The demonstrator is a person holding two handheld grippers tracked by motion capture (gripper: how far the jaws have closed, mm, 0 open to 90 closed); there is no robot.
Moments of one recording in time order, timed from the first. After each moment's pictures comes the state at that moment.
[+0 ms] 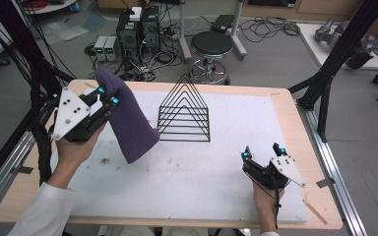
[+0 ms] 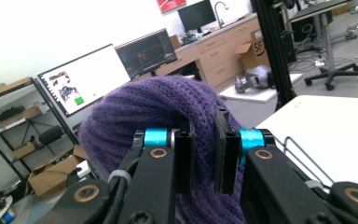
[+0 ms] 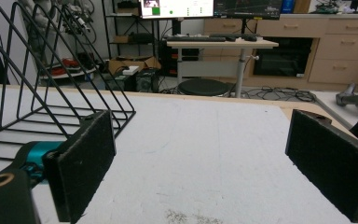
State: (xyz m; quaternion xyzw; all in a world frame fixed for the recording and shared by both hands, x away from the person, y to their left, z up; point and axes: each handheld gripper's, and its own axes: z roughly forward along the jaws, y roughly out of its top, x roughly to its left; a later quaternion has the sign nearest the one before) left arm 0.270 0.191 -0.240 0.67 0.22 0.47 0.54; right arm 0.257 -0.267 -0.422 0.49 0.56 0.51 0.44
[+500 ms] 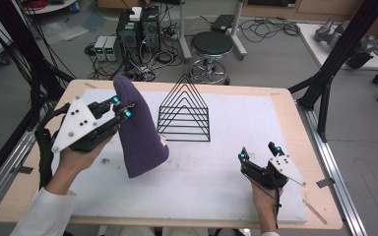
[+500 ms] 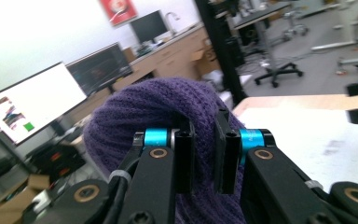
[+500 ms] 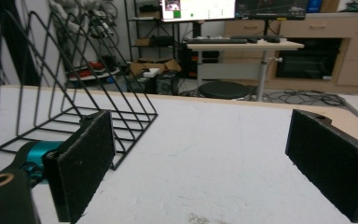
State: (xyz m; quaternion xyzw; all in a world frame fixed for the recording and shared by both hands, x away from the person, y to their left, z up) left arm 0.254 0.173 -0.233 0.71 0.13 0.41 0.56; right arm 0.257 -0.264 -0.420 0.47 0.57 0.54 0.41
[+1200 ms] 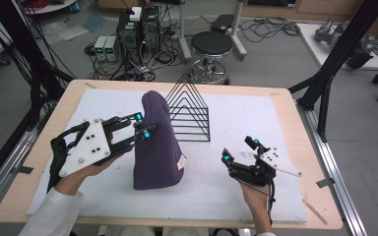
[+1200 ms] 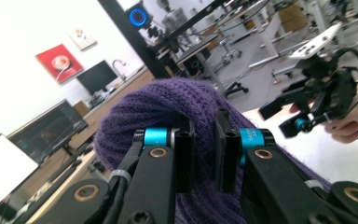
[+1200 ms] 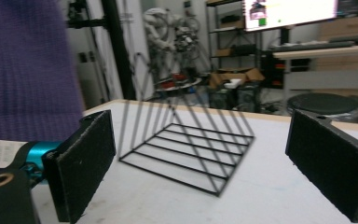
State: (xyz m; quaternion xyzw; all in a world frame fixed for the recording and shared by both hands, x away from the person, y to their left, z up) left arm 0.243 0.151 -0.244 0.71 -0.03 0.38 0.59; right arm 0.261 -0.234 -0.398 0.38 0.61 0.64 0.28
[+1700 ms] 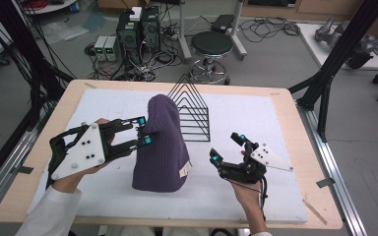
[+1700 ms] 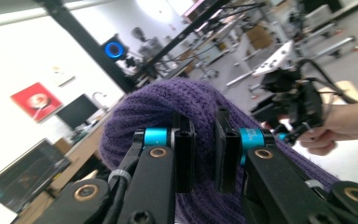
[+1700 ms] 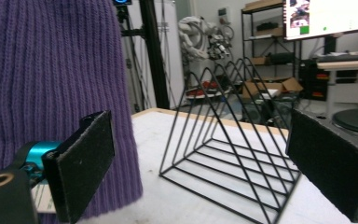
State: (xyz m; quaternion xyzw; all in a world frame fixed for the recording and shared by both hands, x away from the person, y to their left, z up) left arm 0.246 0.154 -0.241 0.70 -0.12 0.36 0.61; right arm 0.263 -0.210 -0.383 0.33 0.62 0.67 0.24
